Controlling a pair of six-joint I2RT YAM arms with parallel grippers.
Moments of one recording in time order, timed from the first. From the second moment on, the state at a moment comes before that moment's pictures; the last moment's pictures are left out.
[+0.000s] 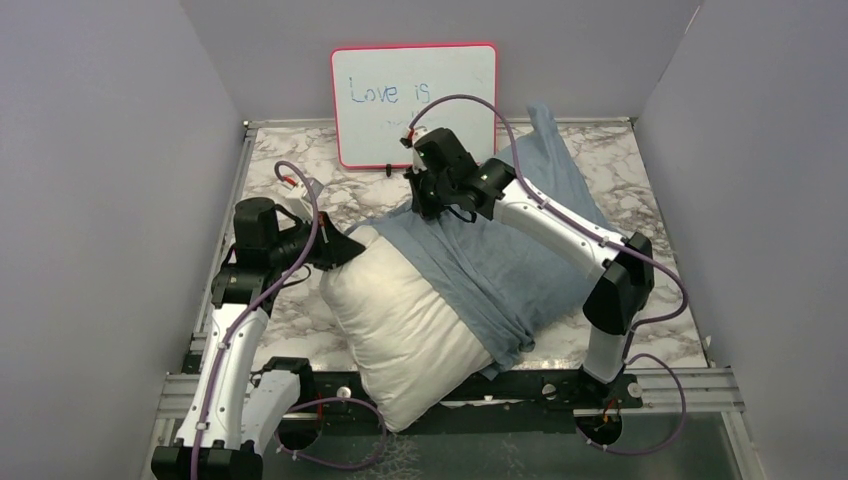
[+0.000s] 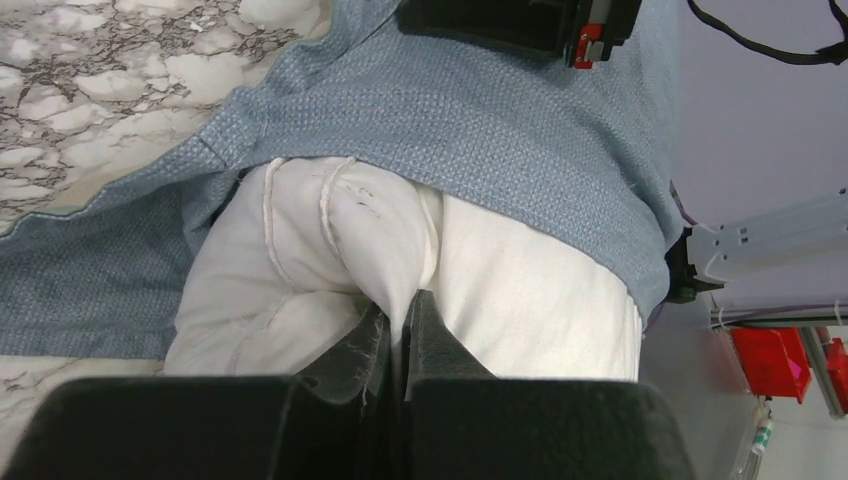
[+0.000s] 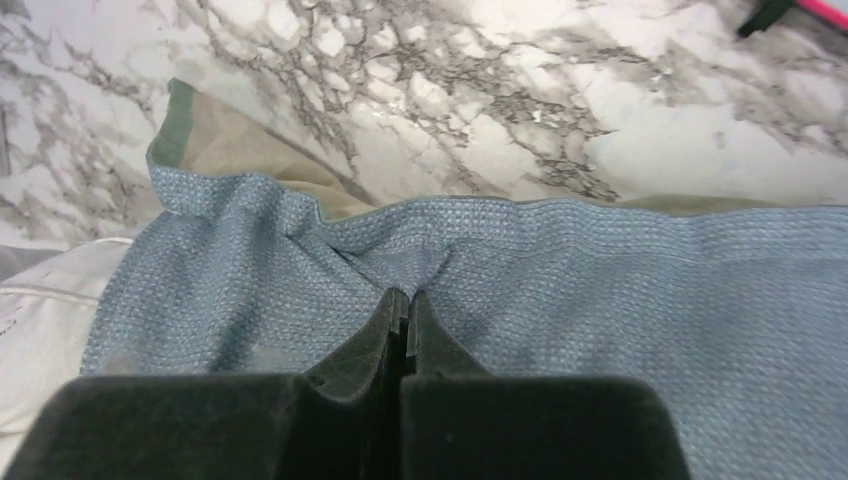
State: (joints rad) left arm -0.05 0.82 0.84 -0.53 0.80 -0.31; right arm 0.82 1.85 1.80 -0.70 0.03 0.23
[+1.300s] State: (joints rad) left arm -0.05 0.69 0.59 -0.28 0.87 -0.32; right arm 0.78 1.93 2.01 -0.83 -0.14 0.19
